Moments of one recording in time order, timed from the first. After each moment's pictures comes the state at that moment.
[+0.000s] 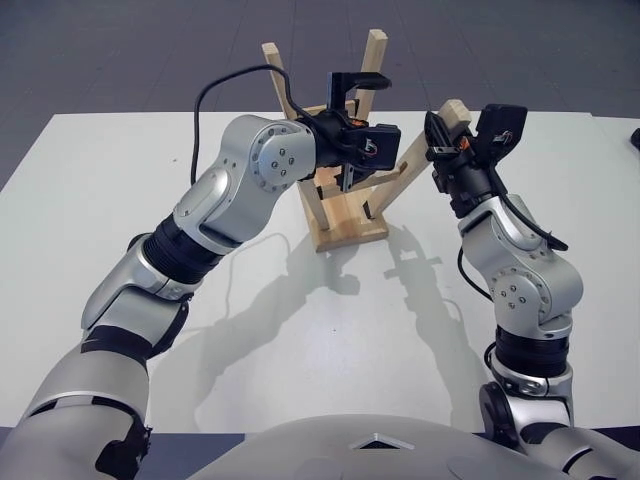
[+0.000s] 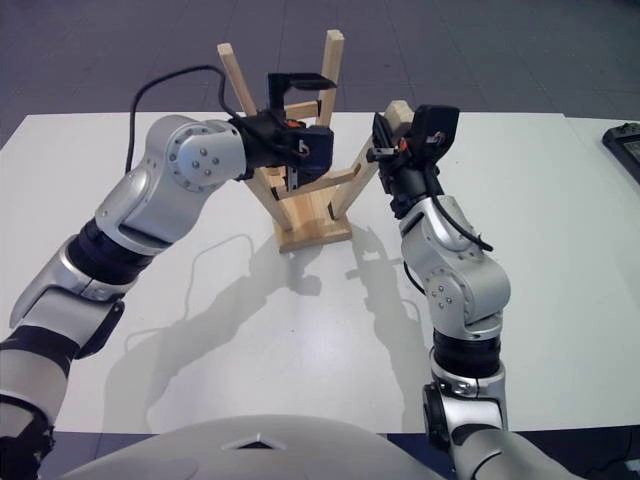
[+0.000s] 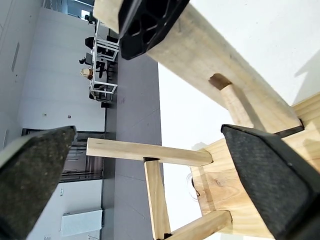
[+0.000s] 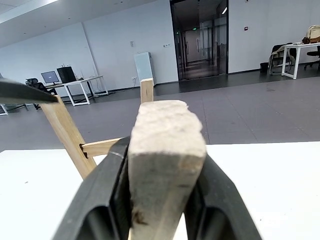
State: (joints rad) left arm -0.90 0.45 -0.63 -0.07 0.42 0.28 -0.75; right arm -0.32 -0.23 -0.02 -0.46 0.57 0.68 -0.16
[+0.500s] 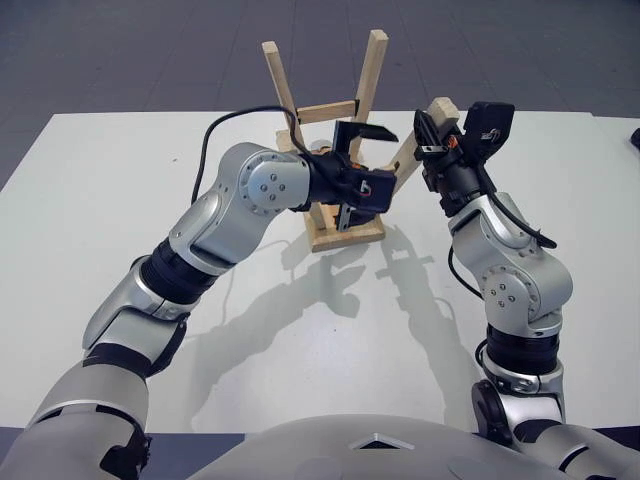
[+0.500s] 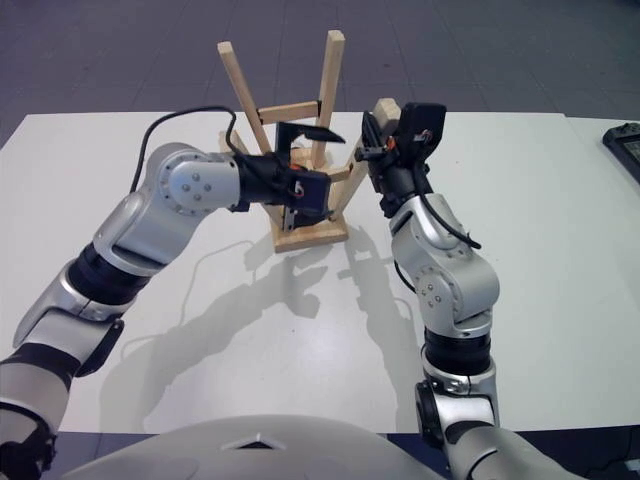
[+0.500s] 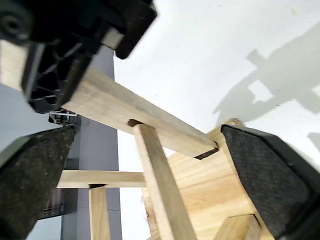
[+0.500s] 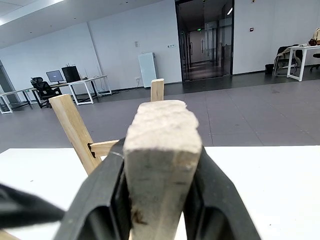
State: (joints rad) left arm -0.77 0.49 -0.59 -0.21 0.33 0.24 -0.93; right arm -0.34 -0.20 0.01 -0.46 0.53 0.68 -0.16
